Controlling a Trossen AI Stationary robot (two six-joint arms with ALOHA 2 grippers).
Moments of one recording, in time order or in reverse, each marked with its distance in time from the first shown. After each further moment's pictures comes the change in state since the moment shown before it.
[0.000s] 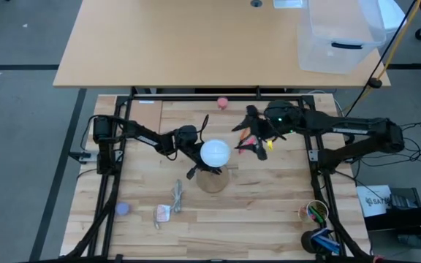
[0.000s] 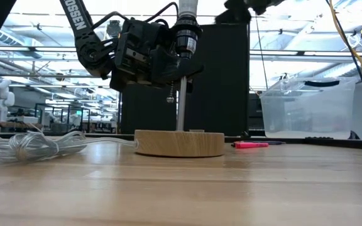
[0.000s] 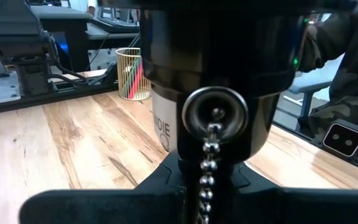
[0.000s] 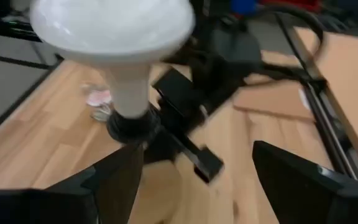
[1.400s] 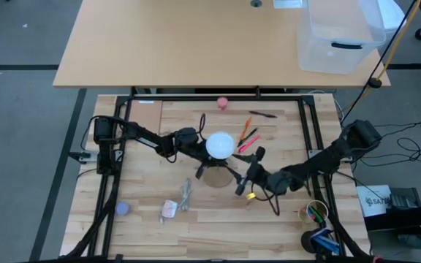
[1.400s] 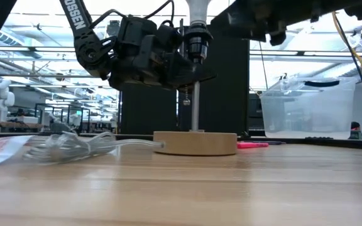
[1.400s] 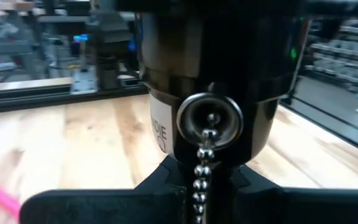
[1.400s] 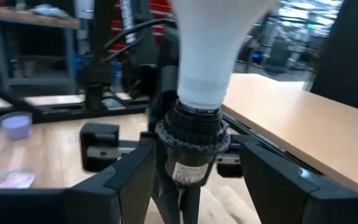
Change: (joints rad) left arm 0.000 0.002 0.001 0.060 -0.293 -0.046; right arm 0.619 0.345 -0.383 1.066 1.227 0.216
